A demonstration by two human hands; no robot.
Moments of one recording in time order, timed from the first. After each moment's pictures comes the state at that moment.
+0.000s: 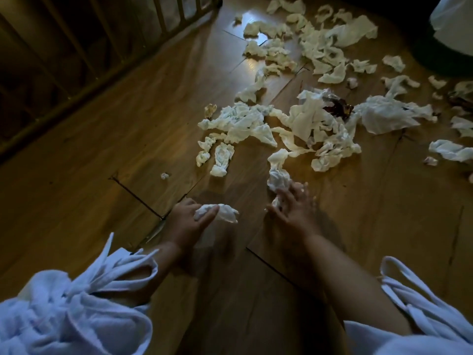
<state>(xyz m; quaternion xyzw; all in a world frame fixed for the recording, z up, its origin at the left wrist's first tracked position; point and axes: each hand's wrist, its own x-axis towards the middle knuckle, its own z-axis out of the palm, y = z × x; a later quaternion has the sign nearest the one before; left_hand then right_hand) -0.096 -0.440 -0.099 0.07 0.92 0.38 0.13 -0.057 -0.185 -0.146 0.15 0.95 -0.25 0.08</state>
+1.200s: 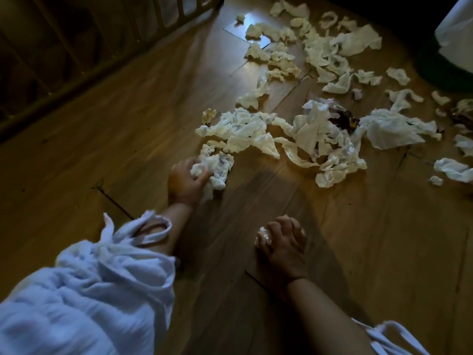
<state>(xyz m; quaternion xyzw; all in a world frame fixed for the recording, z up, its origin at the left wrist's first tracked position) -0.201 -0.406 -0.115 -0.01 0.90 0.43 -0.02 -0.039 -0.226 -0.165 0.13 0.97 -0.19 -0.01</state>
